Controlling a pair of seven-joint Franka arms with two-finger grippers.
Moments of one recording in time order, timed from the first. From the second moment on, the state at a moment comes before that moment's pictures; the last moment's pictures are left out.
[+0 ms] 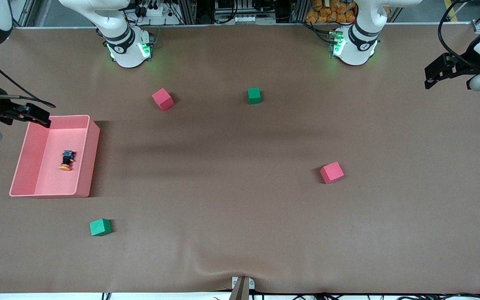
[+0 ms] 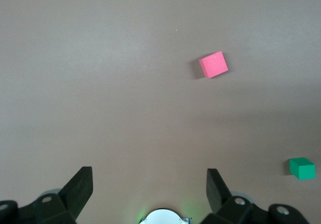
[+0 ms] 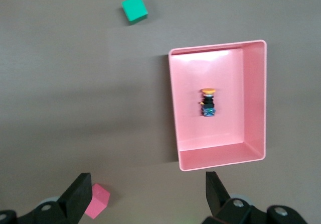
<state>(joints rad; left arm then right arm) -0.13 -0.06 0.01 -1.52 0.05 1.41 -0.07 -0.04 0.12 0.05 -1.47 -0.08 1.49 0.09</state>
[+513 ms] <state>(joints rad) -0.13 -0.06 0.01 -1.52 0.05 1.41 -0.07 -0.20 0.24 0.05 -1.49 -0.09 1.56 -0.08</state>
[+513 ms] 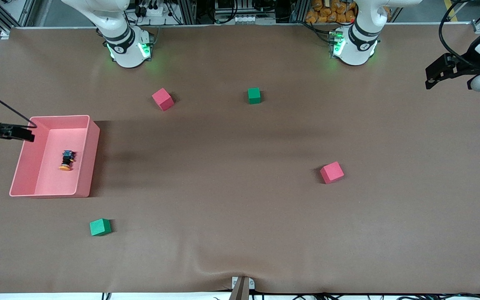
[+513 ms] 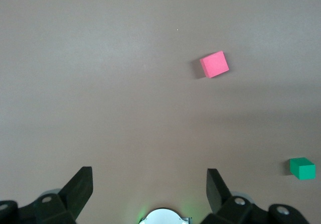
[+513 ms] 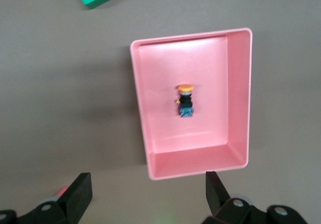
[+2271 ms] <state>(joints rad) -0.13 -0.04 0.00 -1.53 0.05 1.40 -0.07 -0.40 0.39 0.04 -2.14 -0.09 2.46 -0.29</state>
